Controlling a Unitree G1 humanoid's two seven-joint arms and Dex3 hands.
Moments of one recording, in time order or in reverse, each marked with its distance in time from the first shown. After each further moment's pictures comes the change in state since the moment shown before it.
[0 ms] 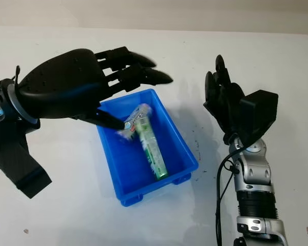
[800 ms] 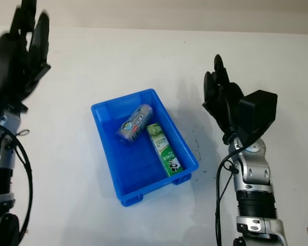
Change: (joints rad) left arm 0.090 -0.364 0.380 0.334 -0.729 0.610 0.182; right arm -0.002 0.001 0.002 0.000 -0.007 -0.009 0.010
